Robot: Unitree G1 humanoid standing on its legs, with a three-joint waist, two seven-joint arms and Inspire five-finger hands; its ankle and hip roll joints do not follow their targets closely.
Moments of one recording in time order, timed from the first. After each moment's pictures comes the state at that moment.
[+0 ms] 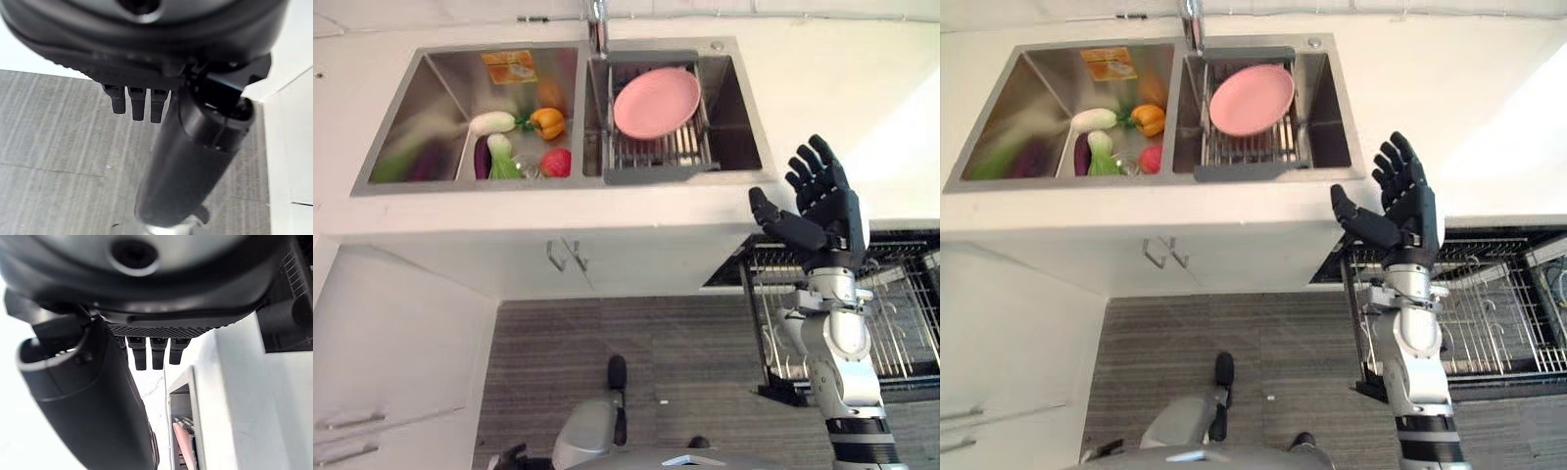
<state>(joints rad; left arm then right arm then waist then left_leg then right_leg) 0.13 0.18 0.06 1.14 -0.12 -0.03 0.23 0.00 -0.28 -0.07 -0.16 0.35 -0.24 -0.14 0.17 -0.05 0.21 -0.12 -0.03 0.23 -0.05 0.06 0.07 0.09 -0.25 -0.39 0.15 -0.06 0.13</state>
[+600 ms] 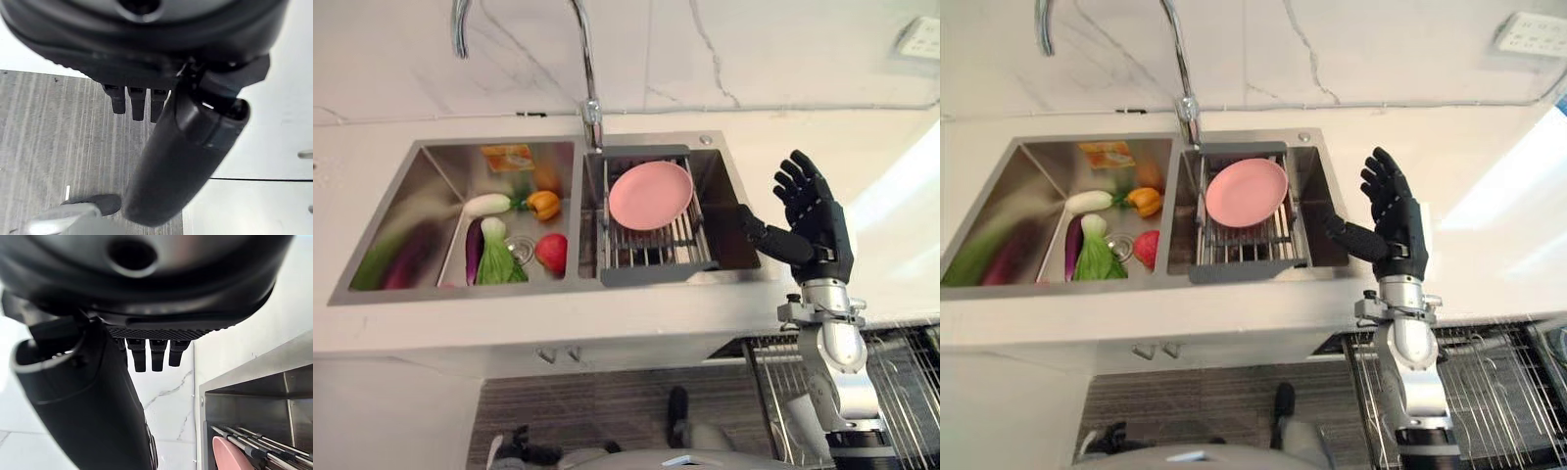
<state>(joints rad) 0.13 0.17 -0.01 1.12 -0.09 -0.03 0.23 0.06 -0.32 -0.06 -0.17 0.32 -0.23 -0.12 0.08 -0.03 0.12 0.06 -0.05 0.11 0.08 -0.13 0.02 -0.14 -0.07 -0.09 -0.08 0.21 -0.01</state>
